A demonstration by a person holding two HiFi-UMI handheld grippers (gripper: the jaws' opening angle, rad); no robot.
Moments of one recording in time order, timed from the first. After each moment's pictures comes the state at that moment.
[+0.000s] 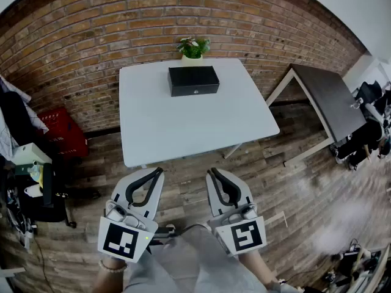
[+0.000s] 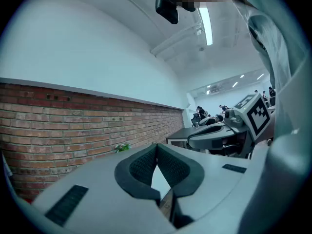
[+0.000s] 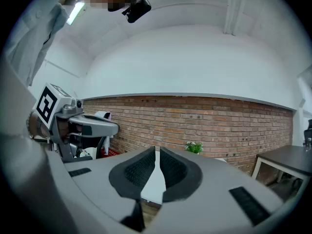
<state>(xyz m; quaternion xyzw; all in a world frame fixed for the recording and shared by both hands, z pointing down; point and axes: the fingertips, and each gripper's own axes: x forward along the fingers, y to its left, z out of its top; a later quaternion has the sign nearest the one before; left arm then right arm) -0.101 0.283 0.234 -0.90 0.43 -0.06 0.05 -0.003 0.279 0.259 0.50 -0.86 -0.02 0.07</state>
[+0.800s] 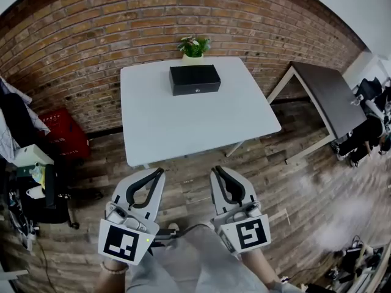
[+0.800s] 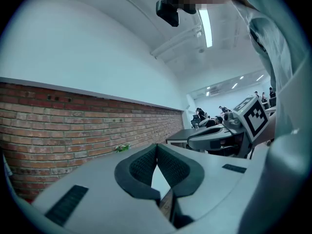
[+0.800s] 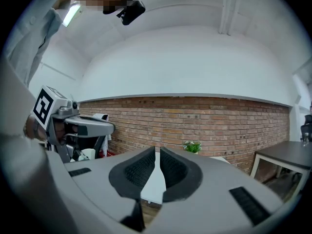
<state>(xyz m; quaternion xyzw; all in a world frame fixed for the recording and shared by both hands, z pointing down) -0.111 0.293 0.231 -0.90 0.43 -0.05 0.03 -0.003 0.285 0.259 0.52 -0.85 0.00 0.05</state>
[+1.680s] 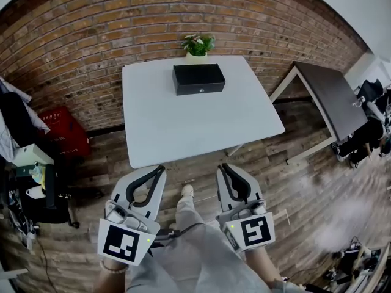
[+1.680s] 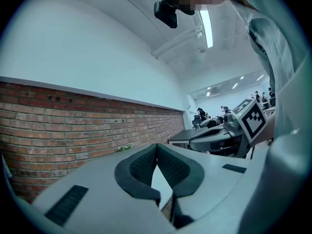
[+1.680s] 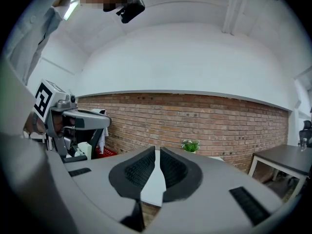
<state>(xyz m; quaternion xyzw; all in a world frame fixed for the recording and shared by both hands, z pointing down) -0.123 0.271 0.231 -0.90 0.43 -0.05 0.04 -0.002 0.259 0.266 0.53 -0.85 -0.01 0.07</state>
